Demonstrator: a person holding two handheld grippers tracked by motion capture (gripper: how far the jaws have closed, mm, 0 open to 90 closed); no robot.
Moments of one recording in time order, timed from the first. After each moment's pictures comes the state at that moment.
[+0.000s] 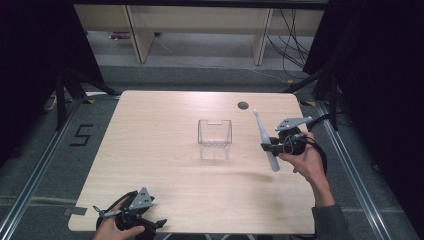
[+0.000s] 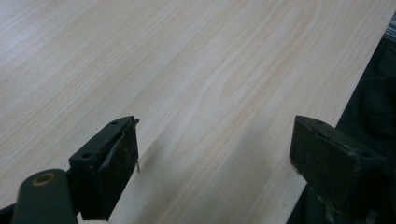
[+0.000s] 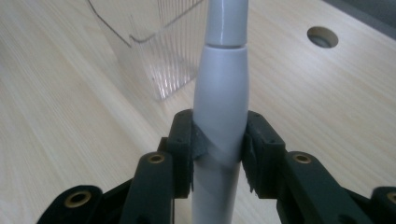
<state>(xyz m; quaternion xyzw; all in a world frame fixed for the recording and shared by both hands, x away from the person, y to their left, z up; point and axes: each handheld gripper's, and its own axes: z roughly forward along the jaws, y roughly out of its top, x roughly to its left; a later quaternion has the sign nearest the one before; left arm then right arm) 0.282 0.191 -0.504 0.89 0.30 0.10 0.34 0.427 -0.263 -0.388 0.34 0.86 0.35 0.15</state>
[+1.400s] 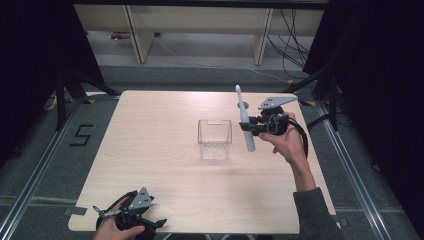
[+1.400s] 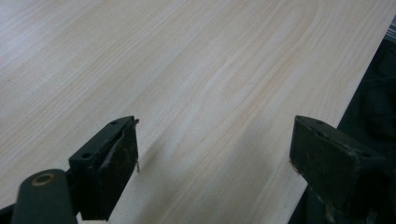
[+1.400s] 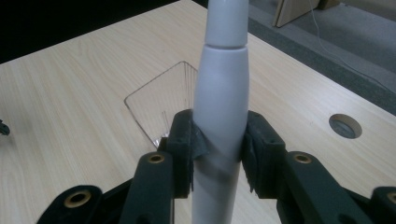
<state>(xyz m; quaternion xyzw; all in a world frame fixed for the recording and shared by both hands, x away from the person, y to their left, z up) 0.282 0.191 -0.505 0.89 0.30 0.10 0.34 0.457 -0.208 -0.349 0.30 0.84 0.43 0.15</state>
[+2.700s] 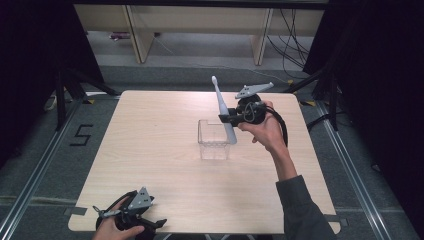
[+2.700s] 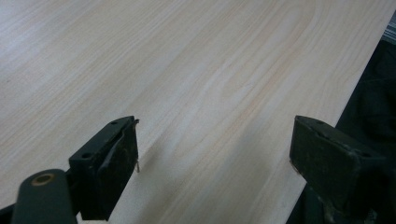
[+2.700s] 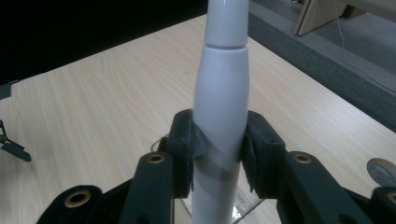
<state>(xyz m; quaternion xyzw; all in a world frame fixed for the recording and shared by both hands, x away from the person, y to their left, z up) 0.281 0.191 -0.504 0.89 0.30 0.10 0.34 0.476 -0.153 -0.330 0.28 0.85 0.44 0.12</state>
